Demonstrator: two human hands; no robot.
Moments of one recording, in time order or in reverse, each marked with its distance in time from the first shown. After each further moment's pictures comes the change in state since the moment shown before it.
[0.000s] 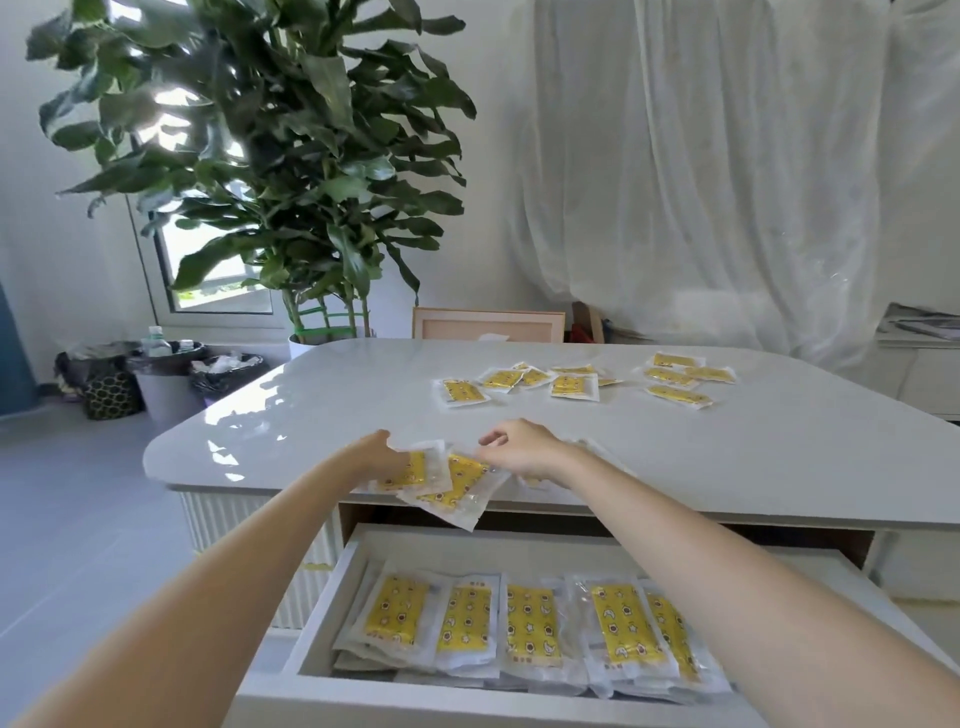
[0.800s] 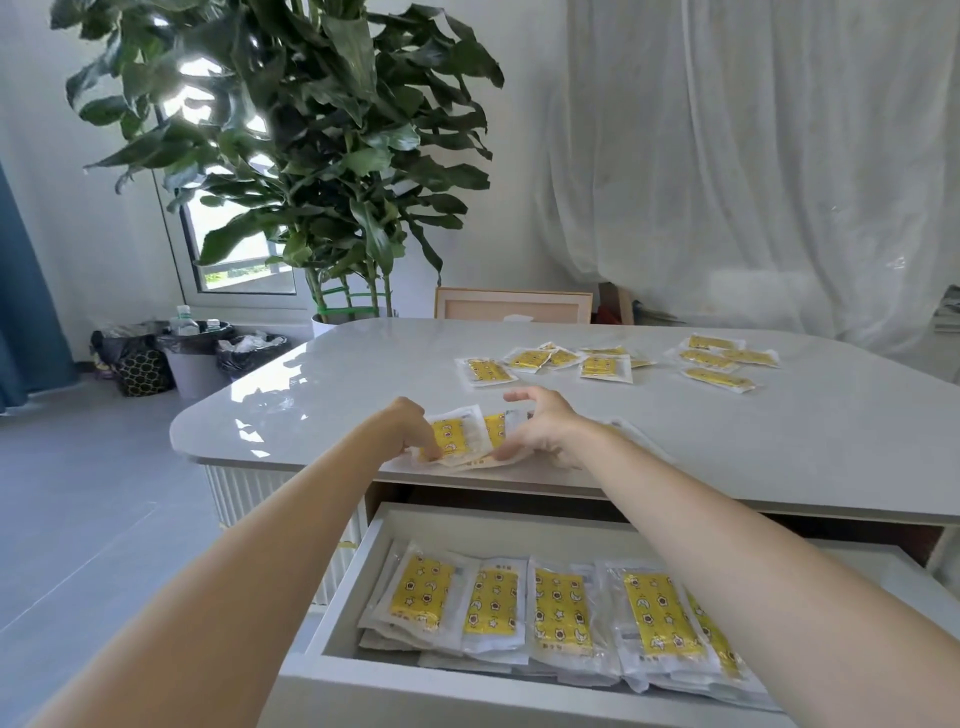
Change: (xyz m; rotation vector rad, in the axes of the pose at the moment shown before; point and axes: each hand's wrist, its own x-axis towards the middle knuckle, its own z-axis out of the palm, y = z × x) left_hand 0.008 0.009 -0.006 -0.170 -0.020 -0.092; right_hand 0.032 0.003 0.019 0.535 0.060 0.057
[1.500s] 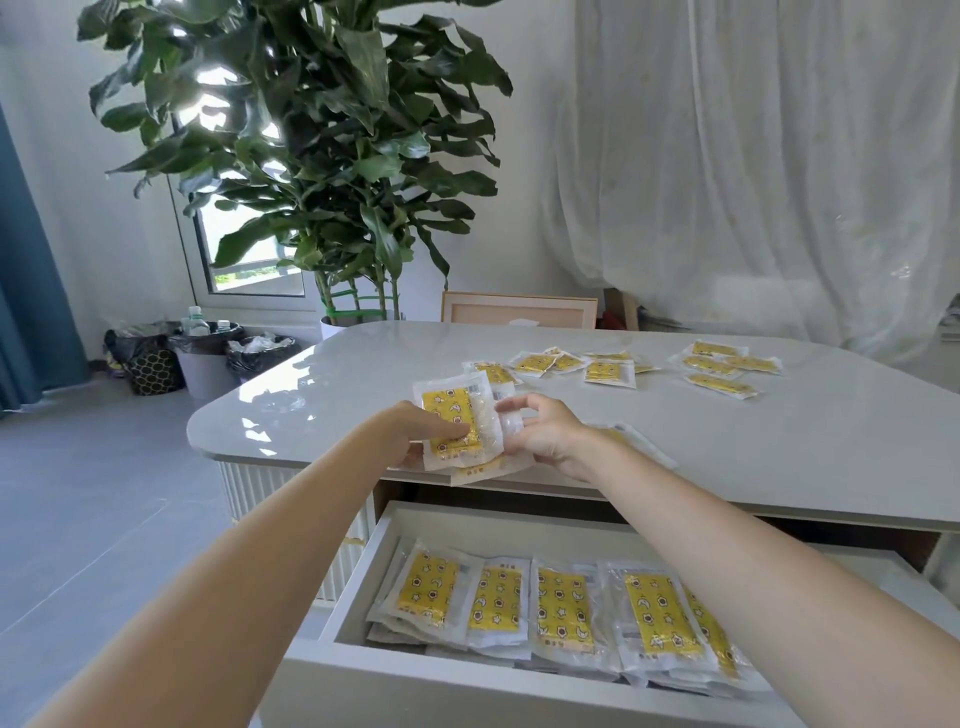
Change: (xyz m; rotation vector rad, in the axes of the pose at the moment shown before) left_hand -0.019 0.003 -0.001 -0.492 -0.101 -0.061; right_hand 0.000 0.006 0.010 0.116 -0.022 -0.015
